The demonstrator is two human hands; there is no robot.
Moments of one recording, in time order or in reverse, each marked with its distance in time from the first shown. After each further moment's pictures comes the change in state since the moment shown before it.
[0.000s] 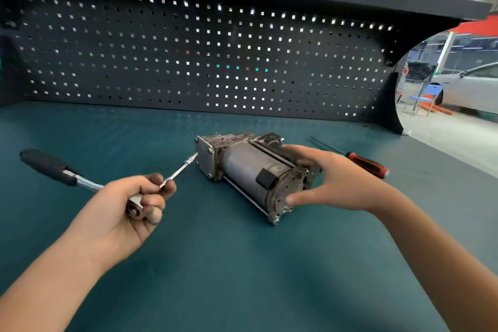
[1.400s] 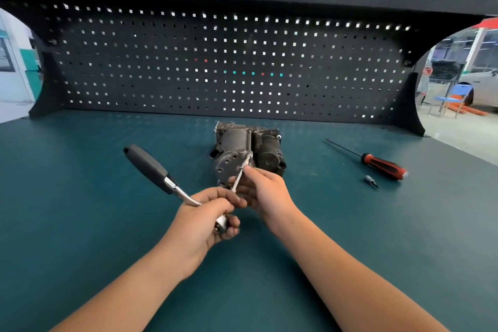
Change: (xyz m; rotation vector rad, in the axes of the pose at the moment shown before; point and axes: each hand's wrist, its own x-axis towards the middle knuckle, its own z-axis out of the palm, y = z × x) left_hand -0.009 -0.053 0.032 0.339 -0.066 0.156; right_hand 0.052 -0.064 0.109 1.358 0.173 0.302
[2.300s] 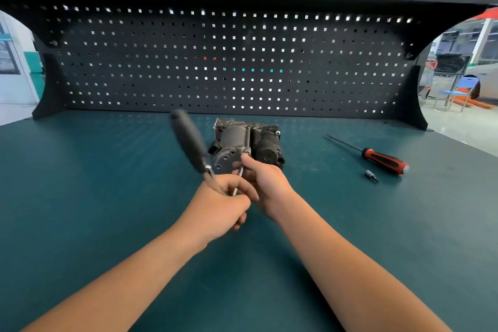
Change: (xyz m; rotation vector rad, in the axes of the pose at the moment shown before) left_hand 0.001 0.007 0.016 0.557 -0.073 0.221; right_hand 0.012 -0.010 -0.002 0.093 0.015 0.156
